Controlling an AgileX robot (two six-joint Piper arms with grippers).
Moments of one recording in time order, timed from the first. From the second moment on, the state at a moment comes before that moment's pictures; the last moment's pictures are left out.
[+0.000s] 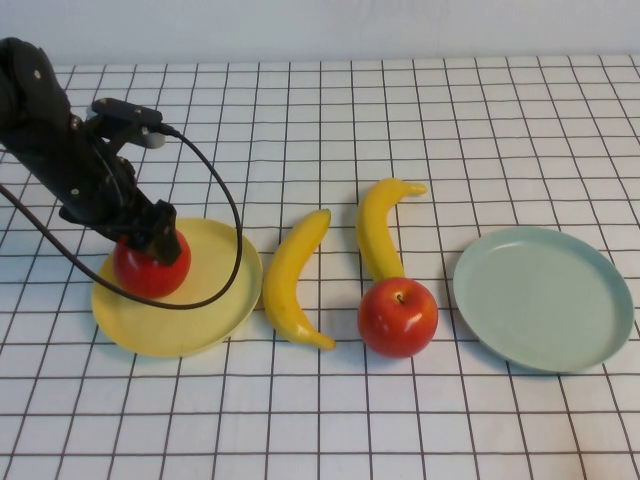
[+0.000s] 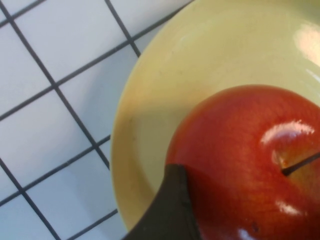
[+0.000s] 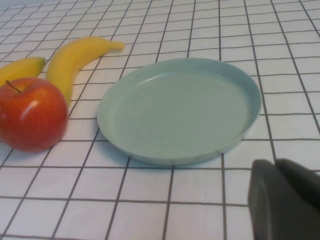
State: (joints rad) right arm 0.12 -0.01 0.03 0.25 0.35 -0.08; left arm -0.13 1.93 -1.54 -0.23 1.05 0.57
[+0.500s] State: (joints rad) right arm 0.12 -0.01 0.03 0.25 0.35 -0.08; left arm -0.13 1.93 -1.54 -0.24 1.06 0.57
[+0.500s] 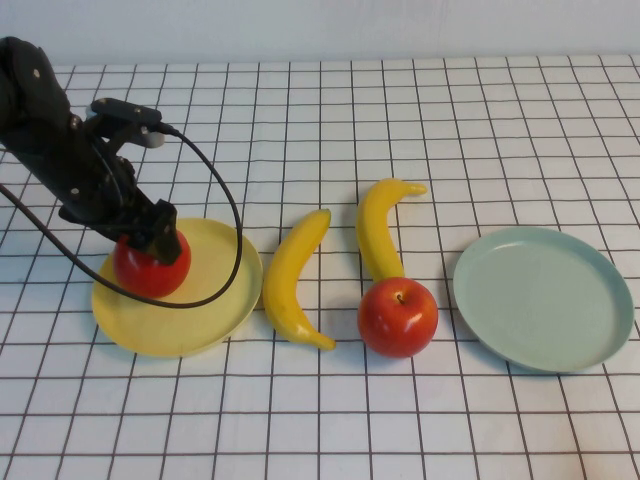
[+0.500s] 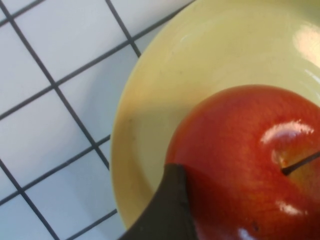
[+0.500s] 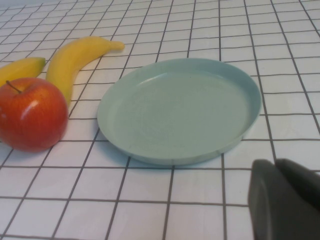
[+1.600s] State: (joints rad) right arm 0.12 -0.01 0.03 0.25 0.35 -0.08; left arm -0.14 1.65 -1.63 -0.30 1.23 0.61
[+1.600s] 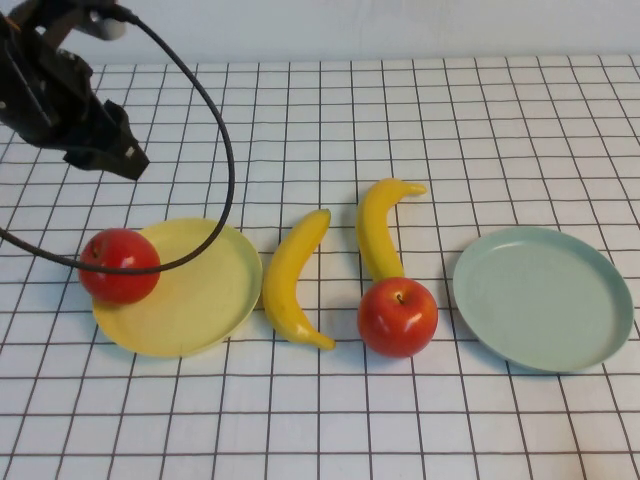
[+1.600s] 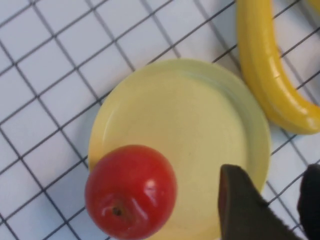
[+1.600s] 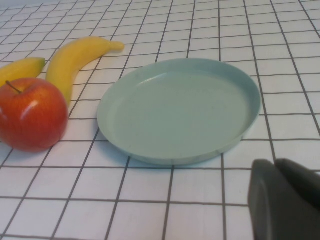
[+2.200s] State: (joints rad) right arm 0.12 -0.01 0.03 0.25 0.35 -0.08; left arm -0.41 1.65 -1.52 -0.61 1.24 0.96
